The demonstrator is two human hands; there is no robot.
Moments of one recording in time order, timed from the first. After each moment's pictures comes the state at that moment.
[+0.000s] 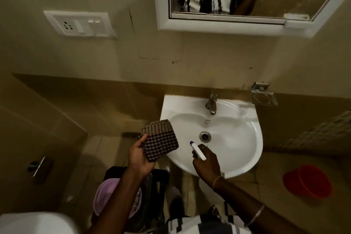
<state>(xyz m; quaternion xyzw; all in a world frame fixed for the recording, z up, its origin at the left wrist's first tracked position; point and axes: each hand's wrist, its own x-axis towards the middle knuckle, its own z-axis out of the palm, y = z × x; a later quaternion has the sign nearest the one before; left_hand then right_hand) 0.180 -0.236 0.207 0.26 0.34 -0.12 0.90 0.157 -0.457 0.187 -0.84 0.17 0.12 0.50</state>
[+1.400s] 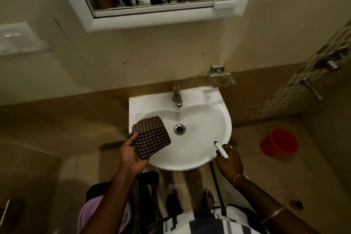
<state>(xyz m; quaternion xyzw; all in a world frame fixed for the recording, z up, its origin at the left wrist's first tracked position) 0.207 -0.302 0.209 0.31 0.32 -0.19 0.88 0.107 -0.598 0.166 -0.85 0.30 0.01 0.43</state>
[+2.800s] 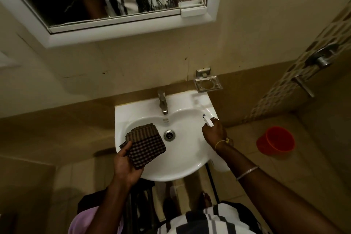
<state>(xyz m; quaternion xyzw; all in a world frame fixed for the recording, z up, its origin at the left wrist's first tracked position) 0.214 -0.342 0.200 0.33 0.33 -0.20 0.86 0.228 -0.637 0.205 -0.82 0.37 0.01 0.44</state>
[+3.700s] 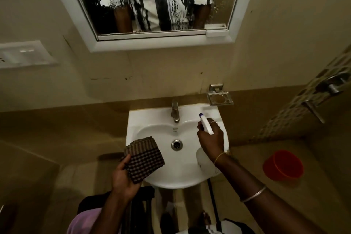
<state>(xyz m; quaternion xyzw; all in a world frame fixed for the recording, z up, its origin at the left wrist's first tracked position) 0.177 -0.309 0.209 0.28 0.32 -0.16 0.89 0.224 -0.584 0.252 -0.75 0.25 -0.08 0.61</state>
